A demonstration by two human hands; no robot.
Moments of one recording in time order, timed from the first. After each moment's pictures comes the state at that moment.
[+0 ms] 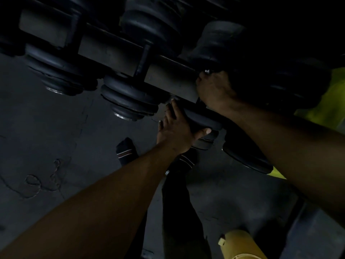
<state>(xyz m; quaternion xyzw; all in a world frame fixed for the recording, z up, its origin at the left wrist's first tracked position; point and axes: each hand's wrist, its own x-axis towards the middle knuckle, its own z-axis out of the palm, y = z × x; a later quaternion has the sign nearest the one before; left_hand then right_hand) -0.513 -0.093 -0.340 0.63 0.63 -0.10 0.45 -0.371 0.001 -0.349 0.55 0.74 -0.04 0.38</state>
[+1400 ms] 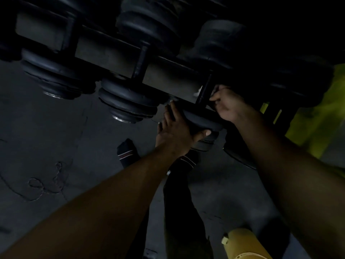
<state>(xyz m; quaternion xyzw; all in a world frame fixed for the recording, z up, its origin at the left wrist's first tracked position) -0.512 -0.092 -0.335 0.63 0.63 -0.09 0.45 -0.326 -0.034 -0.381 0.71 0.08 -0.64 -0.28</state>
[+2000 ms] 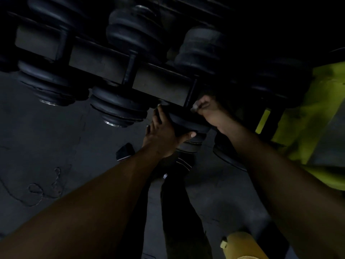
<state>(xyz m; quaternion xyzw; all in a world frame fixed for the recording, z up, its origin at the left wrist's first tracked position) -0.512 -0.091 -0.334 0.62 0.63 -0.10 0.44 -0.320 -0.066 -0.385 0.78 0.34 -0.52 -0.14</state>
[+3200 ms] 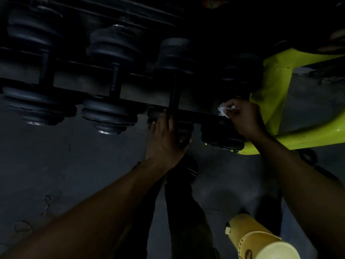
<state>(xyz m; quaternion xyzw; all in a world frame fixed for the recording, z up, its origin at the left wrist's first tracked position) -0.521 -0.128 -0.292 0.80 0.49 -0.02 0.34 -0.262 -0.164 -0.275 0.84 0.43 -0.26 -0.18</state>
